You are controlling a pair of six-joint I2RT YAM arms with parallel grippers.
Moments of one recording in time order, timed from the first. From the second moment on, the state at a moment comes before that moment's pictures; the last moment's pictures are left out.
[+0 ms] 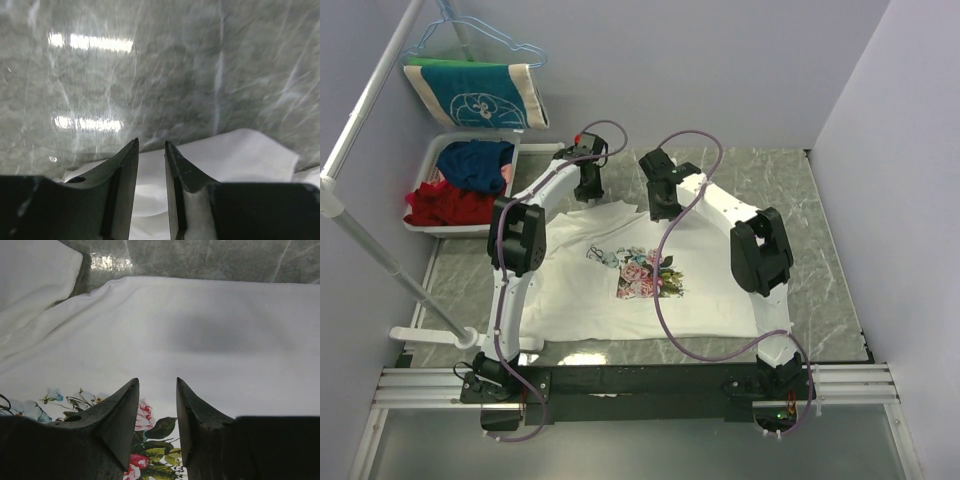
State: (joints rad) left arm -0.35 2.35 2.07 -0.74 -0.18 -0.43; right arm 0.55 2.14 1.83 -0.82 0.23 0.41
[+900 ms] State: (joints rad) left arm -0.36 2.27 1.86 -0.77 -0.06 -0.40; right arm 0.54 2.15 1.84 -0.82 0.24 0.41
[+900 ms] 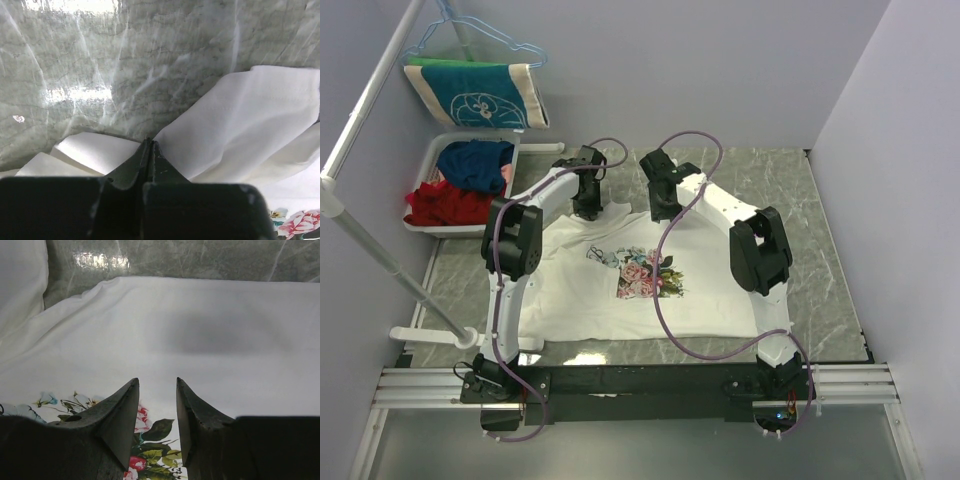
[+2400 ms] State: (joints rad) left arm -0.33 2.19 1.93 -0.68 -0.36 -0.49; right arm 0.54 2.18 1.87 -0.84 0.21 0.42
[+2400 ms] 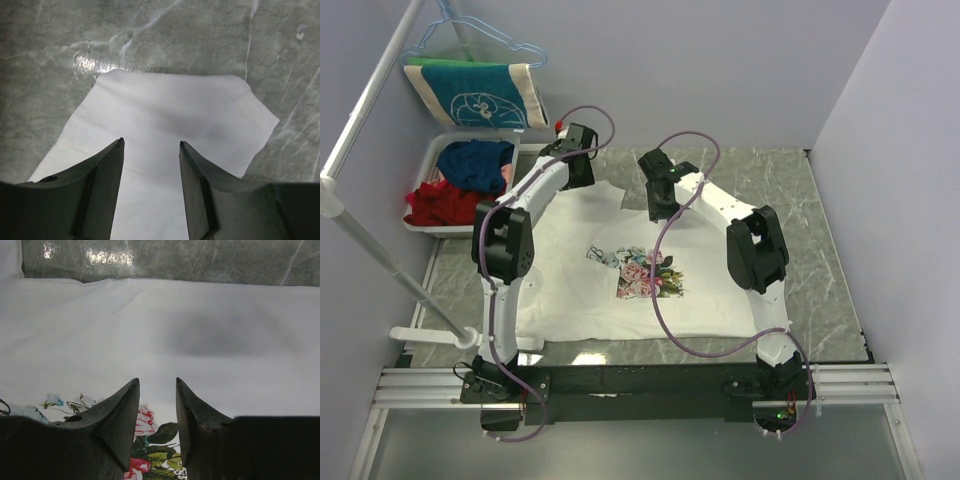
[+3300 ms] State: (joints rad) left arm -0.30 2.33 1.91 -0.58 -0.14 -0.46; right arm 0.54 2.18 1.87 -0.84 0.21 0.41
